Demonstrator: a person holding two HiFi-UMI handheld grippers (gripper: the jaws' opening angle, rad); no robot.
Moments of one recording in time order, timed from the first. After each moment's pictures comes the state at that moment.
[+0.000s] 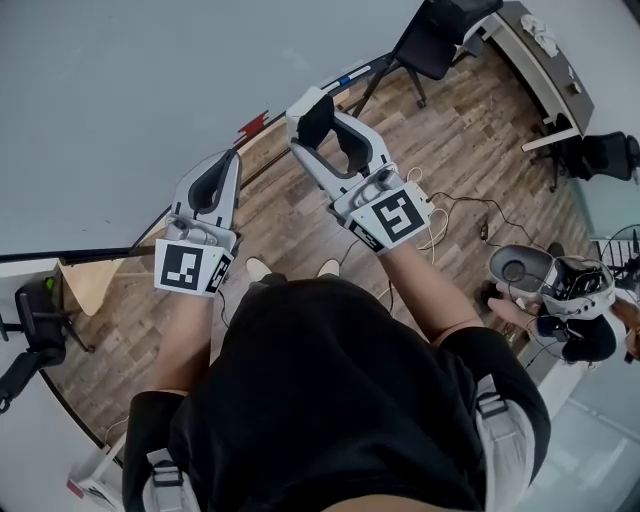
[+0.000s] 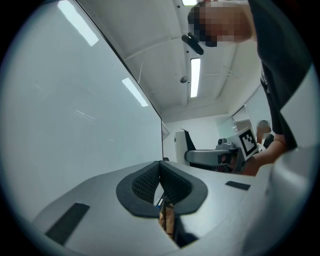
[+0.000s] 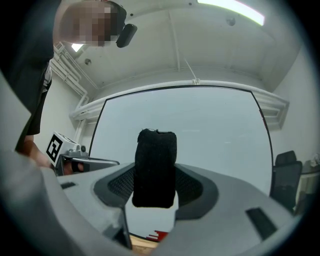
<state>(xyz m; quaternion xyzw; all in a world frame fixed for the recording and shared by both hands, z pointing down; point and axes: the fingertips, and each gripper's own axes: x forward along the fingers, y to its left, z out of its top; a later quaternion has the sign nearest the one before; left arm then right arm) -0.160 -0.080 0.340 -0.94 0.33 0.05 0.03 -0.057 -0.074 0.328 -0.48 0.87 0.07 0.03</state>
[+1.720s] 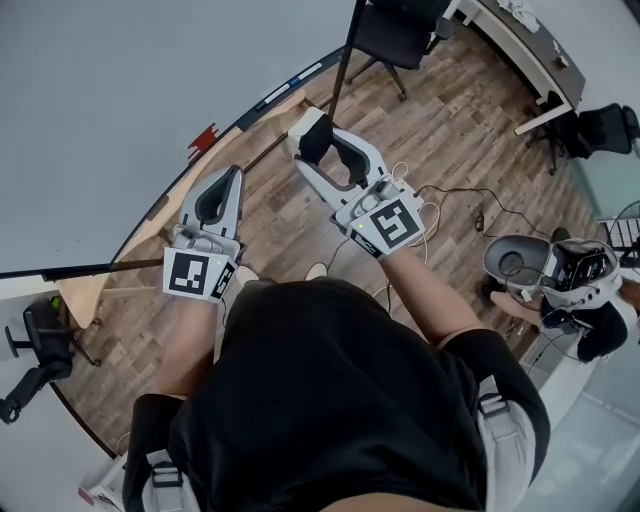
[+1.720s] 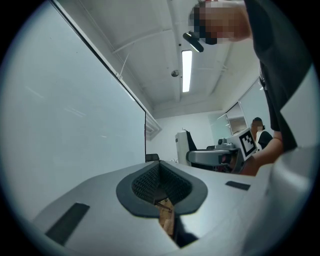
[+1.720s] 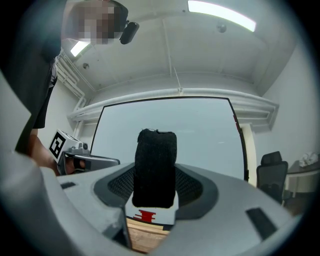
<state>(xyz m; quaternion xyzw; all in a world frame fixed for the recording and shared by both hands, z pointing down) -0.018 -0.020 0.361 -0.95 0.30 0.03 0.03 0.090 -0.004 0.355 -0.51 0.86 0.06 0.04</state>
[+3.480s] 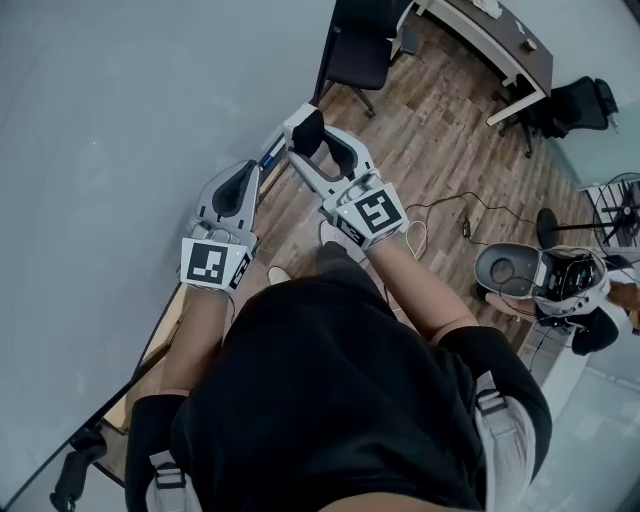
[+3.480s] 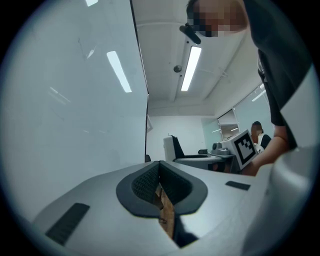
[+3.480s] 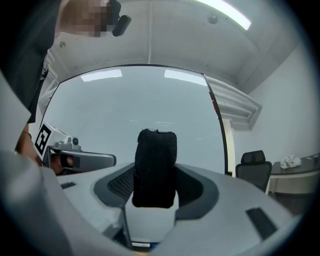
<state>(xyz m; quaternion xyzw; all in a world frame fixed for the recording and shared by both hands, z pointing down) 0.165 -0.303 0.361 -0.98 0.20 0.04 0.01 0.249 -0.294 0.369 -0.61 0.79 0.03 0.01</state>
